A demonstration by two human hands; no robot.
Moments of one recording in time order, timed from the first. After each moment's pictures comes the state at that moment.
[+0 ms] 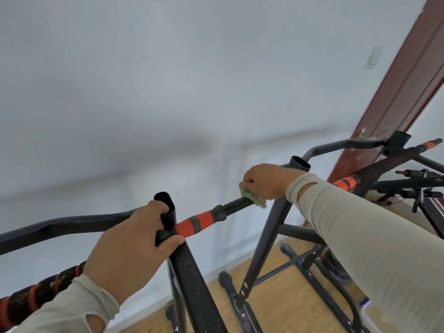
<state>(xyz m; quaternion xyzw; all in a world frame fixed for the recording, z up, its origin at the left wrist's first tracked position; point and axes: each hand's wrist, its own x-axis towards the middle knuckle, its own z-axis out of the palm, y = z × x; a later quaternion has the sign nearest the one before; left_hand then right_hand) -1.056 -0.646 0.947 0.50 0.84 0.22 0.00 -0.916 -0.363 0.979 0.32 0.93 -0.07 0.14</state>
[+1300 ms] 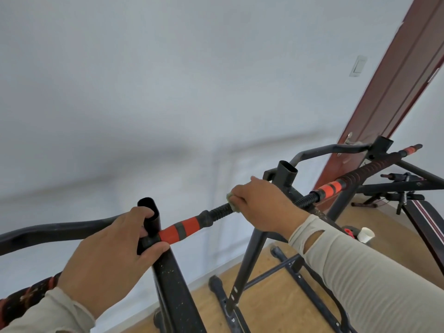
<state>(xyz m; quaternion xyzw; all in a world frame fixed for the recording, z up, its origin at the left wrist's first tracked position) -1.056 -0.644 0.947 0.50 0.84 0.21 0.01 -0.876 -0.395 0.949 0.28 0.96 -0.02 -0.07</state>
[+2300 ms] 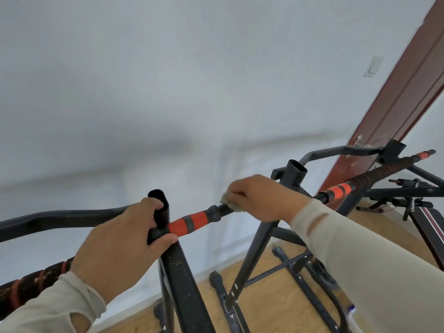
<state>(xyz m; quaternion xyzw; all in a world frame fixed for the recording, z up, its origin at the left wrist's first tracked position) -1.058 -0.645 0.945 0.50 0.84 0.21 -0.01 -0.899 -0.395 0.960 0.24 0.96 -0.12 0.00</state>
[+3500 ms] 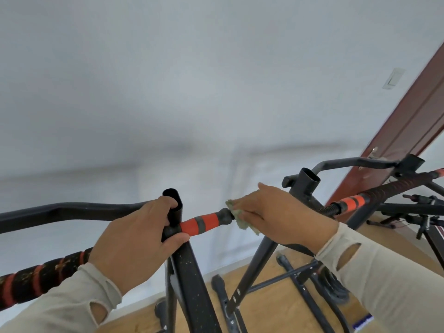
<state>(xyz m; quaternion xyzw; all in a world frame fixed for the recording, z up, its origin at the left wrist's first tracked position) -1.057 -0.643 0.944 0.50 0.84 0.20 0.00 -0.882 -0.419 0.967 0.16 0.99 -0.05 0.00</state>
